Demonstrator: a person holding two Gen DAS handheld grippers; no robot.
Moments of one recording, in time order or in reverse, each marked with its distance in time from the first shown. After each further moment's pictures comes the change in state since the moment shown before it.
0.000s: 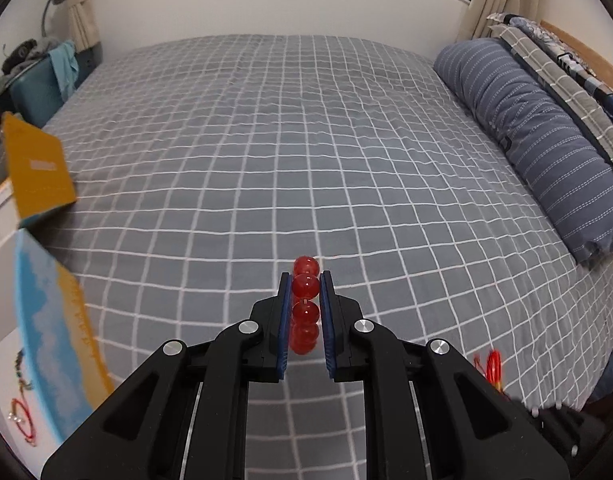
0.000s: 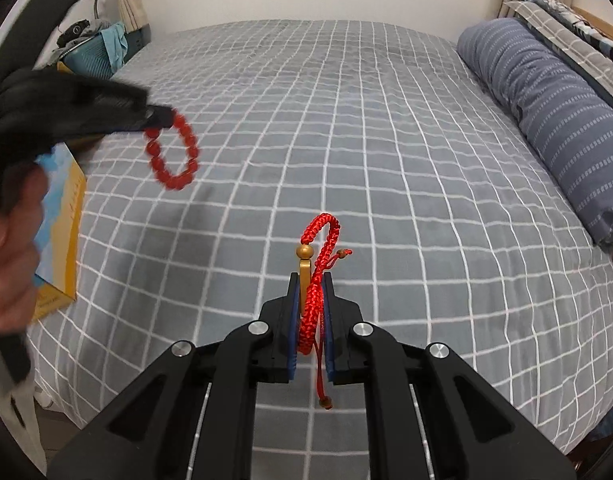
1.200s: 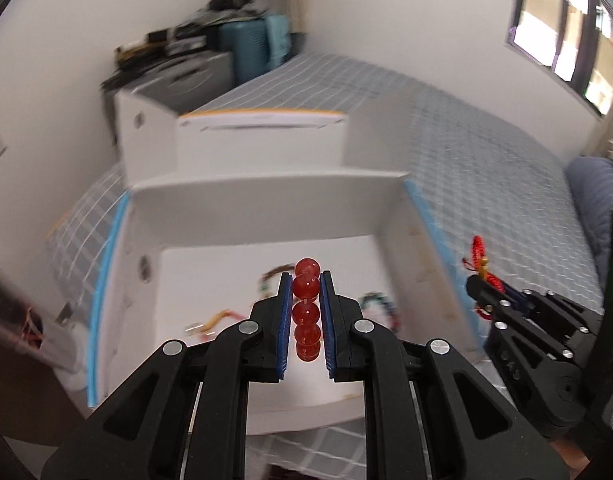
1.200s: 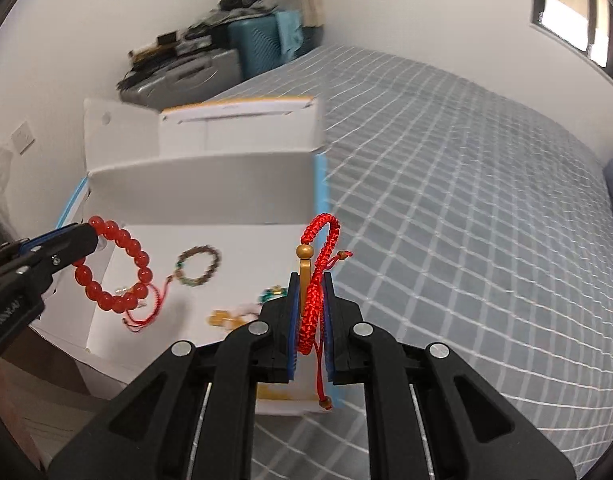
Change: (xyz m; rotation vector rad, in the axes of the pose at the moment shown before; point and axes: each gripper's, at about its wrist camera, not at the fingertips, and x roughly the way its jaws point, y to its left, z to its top) left arm -0.185 0.268 -0.123 -0.406 -0.089 0.345; right arm -0.037 0.302 0.059 -0.364 -0.068 0.314
